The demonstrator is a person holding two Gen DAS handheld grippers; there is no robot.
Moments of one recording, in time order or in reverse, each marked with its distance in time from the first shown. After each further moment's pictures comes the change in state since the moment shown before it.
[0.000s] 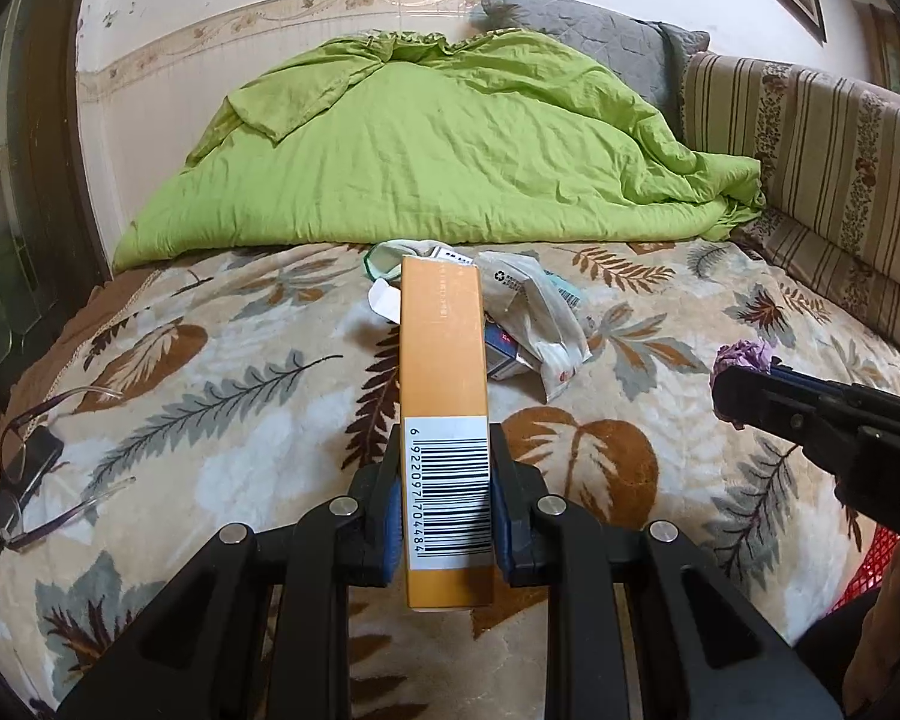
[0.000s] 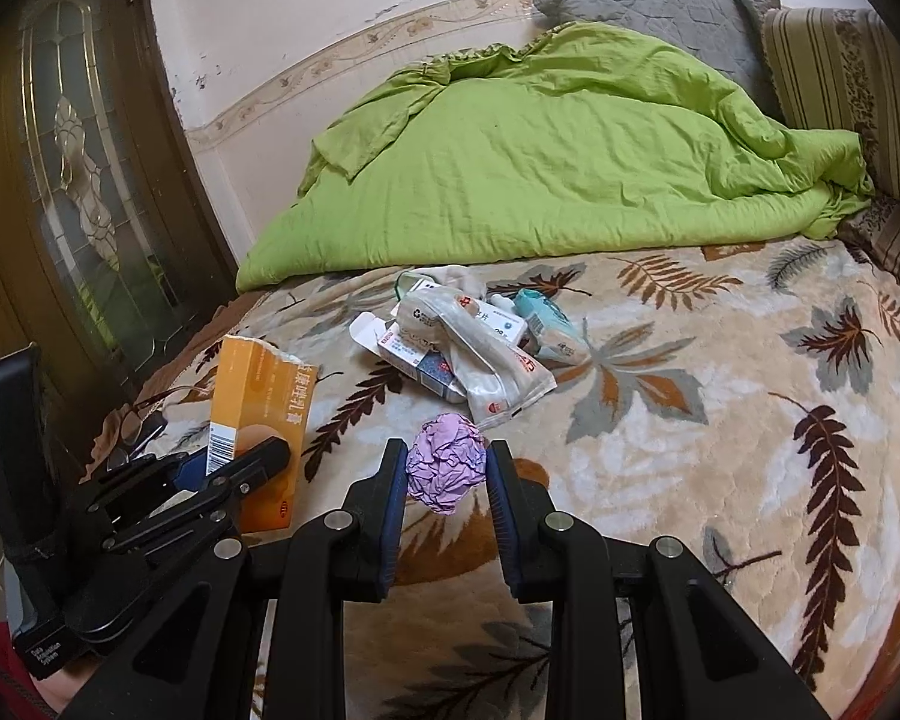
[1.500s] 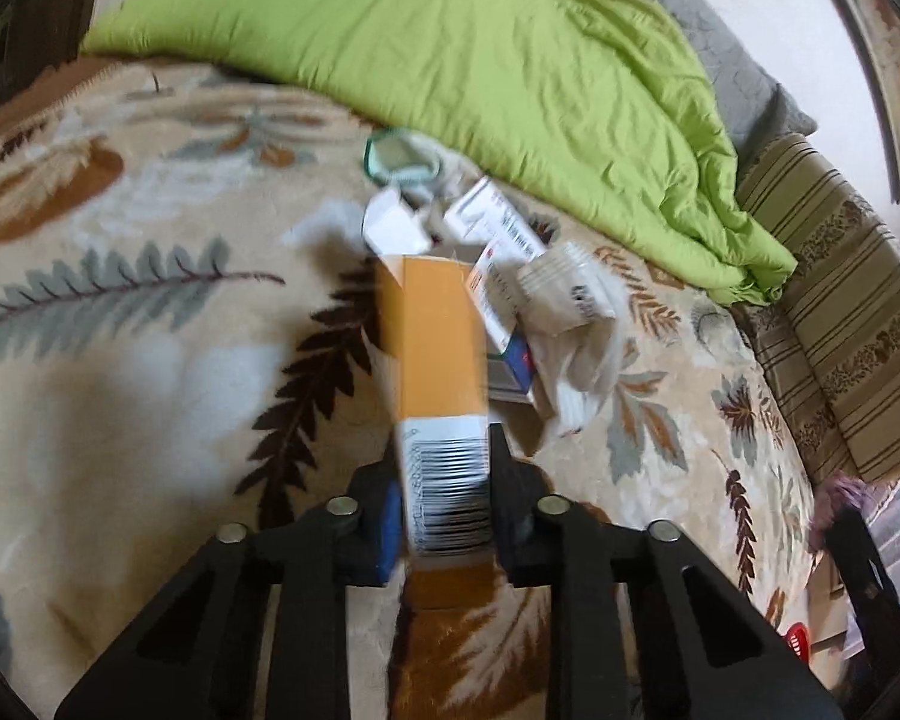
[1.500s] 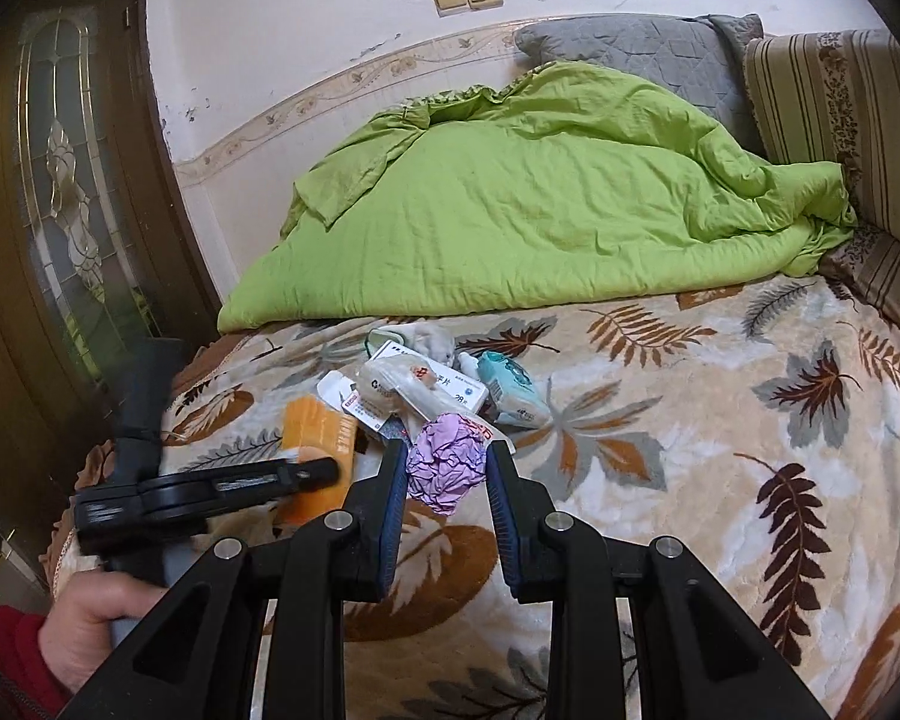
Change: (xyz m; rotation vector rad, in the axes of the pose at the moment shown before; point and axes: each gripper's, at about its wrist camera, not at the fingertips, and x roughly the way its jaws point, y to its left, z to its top) left arm 0.091 0.043 0.031 -0.408 0.235 -0.215; right arm -0.007 -0.022 0.026 -0.005 -0.096 -0.040
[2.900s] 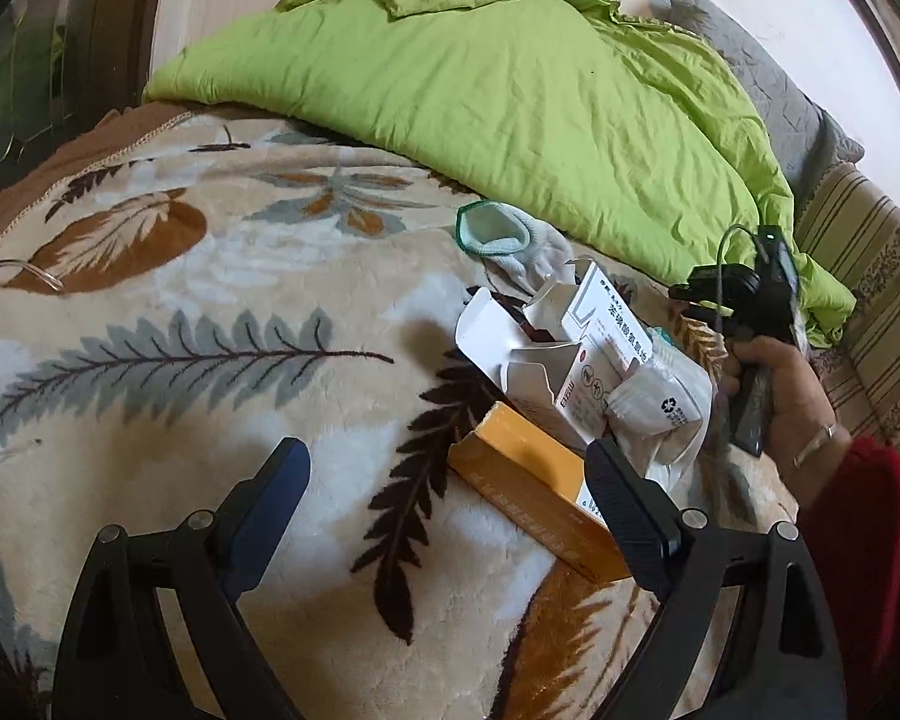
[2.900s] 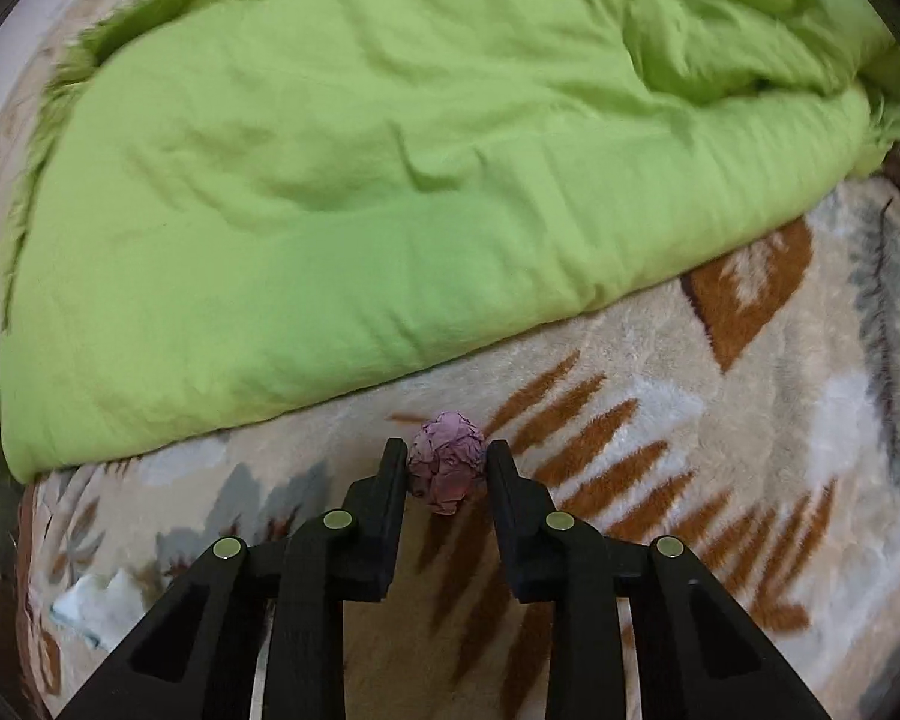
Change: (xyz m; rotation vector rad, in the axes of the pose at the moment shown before) left arm 0.005 0.026 0.021 -0.031 -0.100 0.165; right arm 0.316 -0.185 0.137 0.307 0.287 -0.222
